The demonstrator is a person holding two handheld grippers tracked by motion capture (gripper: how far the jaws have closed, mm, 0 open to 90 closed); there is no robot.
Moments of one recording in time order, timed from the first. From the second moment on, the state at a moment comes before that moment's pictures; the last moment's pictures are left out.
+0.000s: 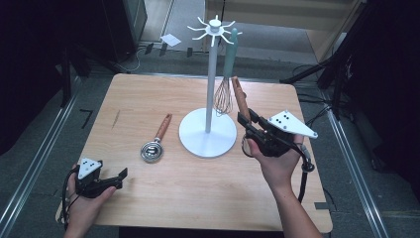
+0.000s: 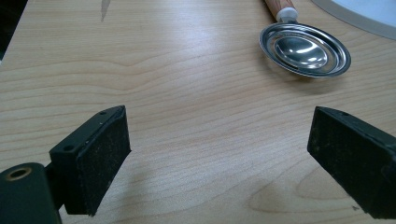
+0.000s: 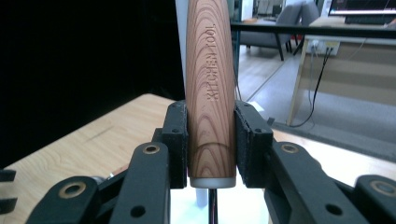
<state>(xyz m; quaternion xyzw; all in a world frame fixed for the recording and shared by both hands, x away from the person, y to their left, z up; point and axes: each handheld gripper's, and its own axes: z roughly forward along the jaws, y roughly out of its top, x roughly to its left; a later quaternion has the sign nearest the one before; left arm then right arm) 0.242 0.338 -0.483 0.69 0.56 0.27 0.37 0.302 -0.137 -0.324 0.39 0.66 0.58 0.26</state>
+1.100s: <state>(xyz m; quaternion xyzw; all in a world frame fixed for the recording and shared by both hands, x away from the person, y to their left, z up) 0.242 0.339 -0.483 0.69 0.56 0.26 0.37 0.307 -0.130 -0.283 0.36 0.63 0.63 0.29</state>
